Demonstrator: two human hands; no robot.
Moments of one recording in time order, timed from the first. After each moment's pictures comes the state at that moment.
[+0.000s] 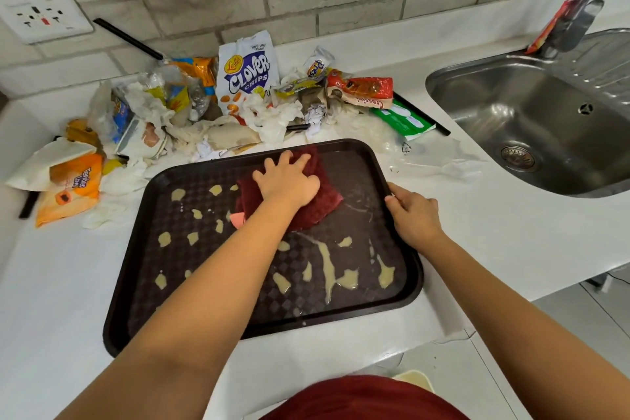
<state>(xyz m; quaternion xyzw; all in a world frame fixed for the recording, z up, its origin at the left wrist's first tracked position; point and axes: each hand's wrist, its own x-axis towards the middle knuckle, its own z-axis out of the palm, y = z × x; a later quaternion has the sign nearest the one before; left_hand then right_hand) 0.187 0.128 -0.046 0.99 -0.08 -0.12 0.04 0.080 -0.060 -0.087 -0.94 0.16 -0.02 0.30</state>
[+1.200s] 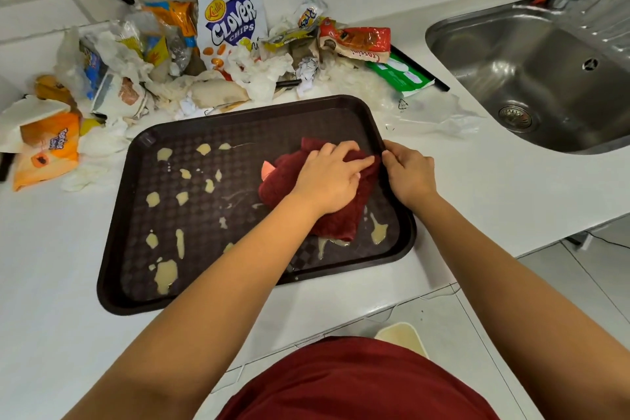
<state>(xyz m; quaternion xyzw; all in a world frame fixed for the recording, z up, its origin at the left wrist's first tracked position) 0.116 0.098 -0.059 0.93 -0.37 -0.06 0.07 0.078 -0.056 -0.086 -0.92 0.19 -0.06 0.35</state>
